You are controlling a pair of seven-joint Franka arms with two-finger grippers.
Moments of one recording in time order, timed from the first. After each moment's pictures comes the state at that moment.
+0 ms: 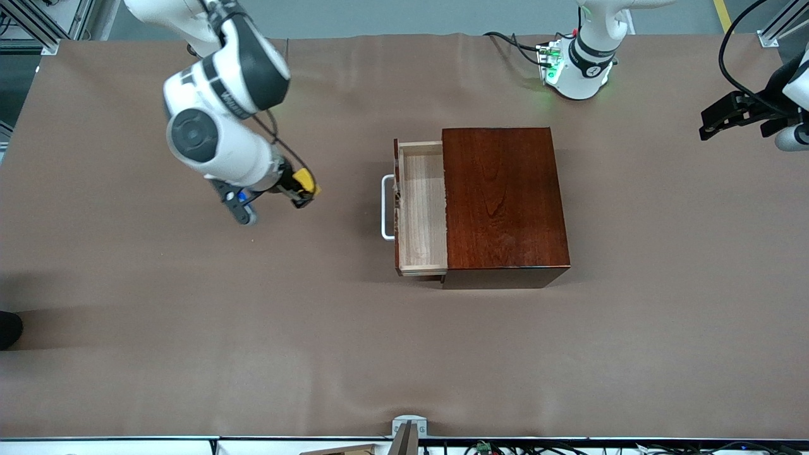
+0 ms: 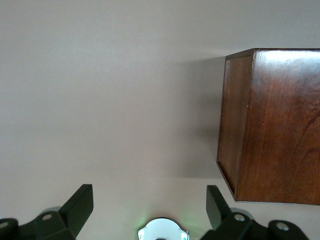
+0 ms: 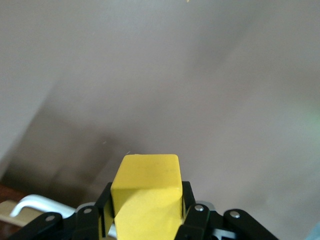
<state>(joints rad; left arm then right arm) 0.01 -0.04 -0.06 -1.52 0.04 1.39 -0.06 0.41 0.19 0.10 -1.82 0.22 1.87 1.41</state>
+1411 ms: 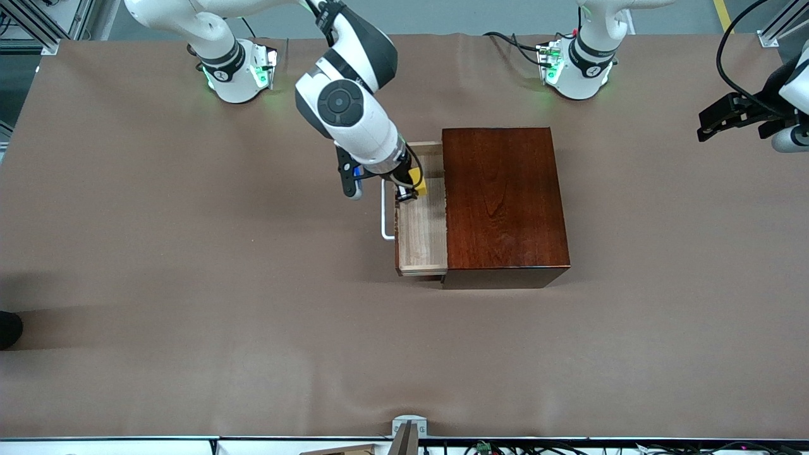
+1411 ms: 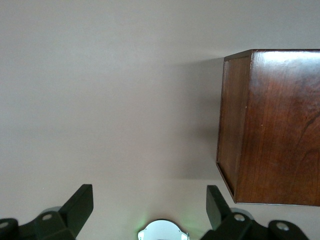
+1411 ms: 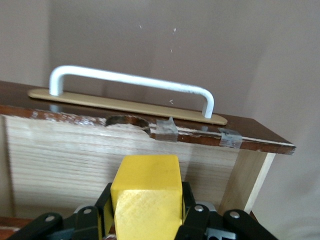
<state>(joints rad) 0.01 -0.04 -0.07 -1.53 0.04 1.40 -0.06 0.60 0.46 0.22 -1.59 0.22 2.15 2.05</state>
